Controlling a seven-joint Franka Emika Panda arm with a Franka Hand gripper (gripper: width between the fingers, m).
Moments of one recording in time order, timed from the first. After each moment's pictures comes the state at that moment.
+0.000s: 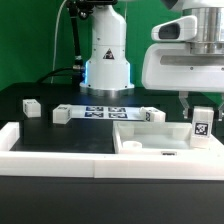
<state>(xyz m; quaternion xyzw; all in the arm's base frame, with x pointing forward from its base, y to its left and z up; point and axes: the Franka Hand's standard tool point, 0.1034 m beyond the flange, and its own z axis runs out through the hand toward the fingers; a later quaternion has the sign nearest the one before) 0.606 0.121 0.077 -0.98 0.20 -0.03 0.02</state>
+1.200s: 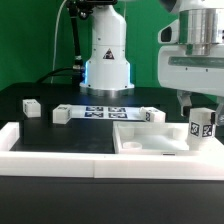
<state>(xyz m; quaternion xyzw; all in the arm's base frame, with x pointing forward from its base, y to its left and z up) 0.608 0.119 0.076 -0.86 0.51 -0.03 0.04</state>
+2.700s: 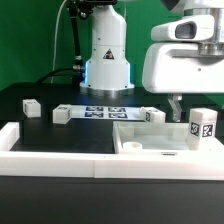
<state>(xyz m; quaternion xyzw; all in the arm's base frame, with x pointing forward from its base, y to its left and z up) 0.610 0.116 0.075 -0.99 -0.12 -0.04 -0.01</state>
